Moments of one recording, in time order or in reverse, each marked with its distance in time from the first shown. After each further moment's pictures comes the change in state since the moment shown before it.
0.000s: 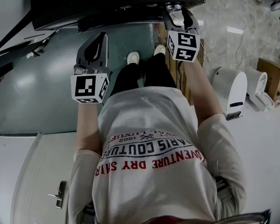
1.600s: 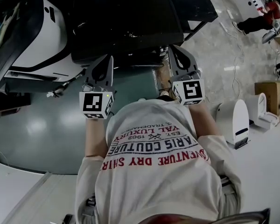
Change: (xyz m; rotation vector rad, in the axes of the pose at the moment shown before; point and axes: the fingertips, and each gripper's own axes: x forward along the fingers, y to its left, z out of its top) left arm -0.064 0.007 0.160 0.185 -0.264 -0.026; right arm -0.170 0.050 0.192 -0.156 -0.469 0.085
